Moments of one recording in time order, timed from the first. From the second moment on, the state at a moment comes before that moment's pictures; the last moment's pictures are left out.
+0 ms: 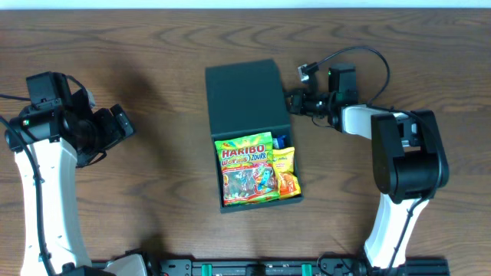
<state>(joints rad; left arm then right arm) 0.30 1.37 1.25 -1.15 0.23 -0.27 0.12 2.13 1.08 0.28 -0.96 0.49</state>
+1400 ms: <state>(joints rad) 0.30 1.37 1.25 -1.15 0.23 -0.27 0.12 1.44 1.08 0.91 -1.49 0.99</state>
